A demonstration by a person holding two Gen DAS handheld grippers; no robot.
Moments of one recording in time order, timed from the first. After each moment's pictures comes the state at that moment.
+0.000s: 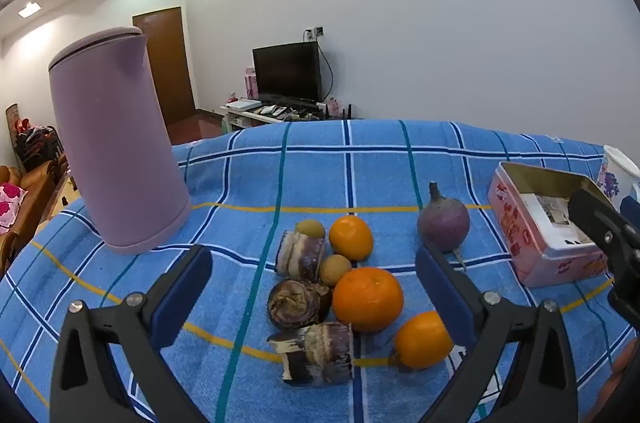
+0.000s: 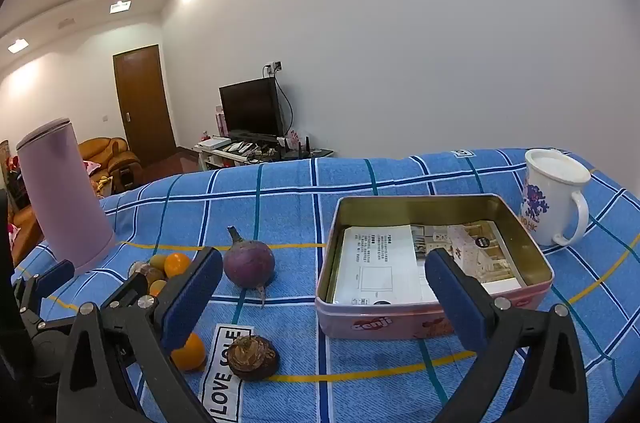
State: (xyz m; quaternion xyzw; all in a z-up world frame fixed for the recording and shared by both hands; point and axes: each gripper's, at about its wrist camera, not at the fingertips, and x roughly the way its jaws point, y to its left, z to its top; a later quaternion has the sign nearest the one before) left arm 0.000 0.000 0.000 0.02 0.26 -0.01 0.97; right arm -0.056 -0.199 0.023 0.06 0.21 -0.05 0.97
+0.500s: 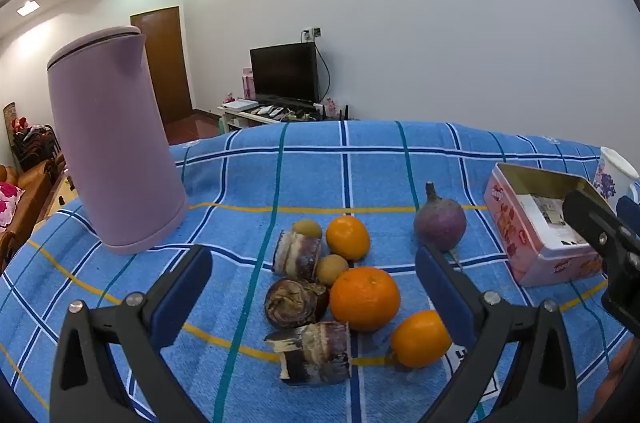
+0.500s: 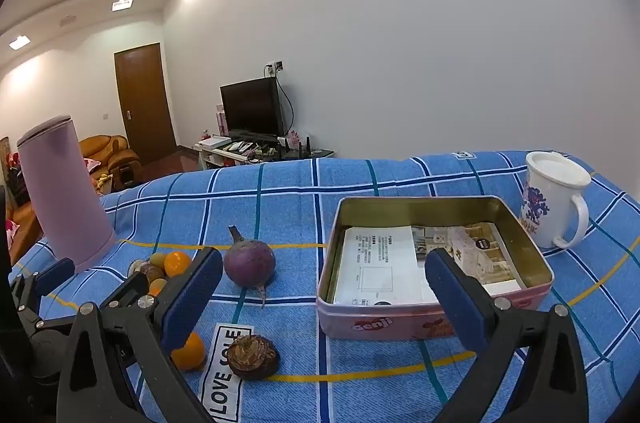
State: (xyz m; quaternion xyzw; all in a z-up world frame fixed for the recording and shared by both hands) left arm 0.003 -0.001 -0.003 0.02 0.26 0.00 0.97; right arm -0.055 -0.195 0.023 0.05 0.21 -0.05 0.97
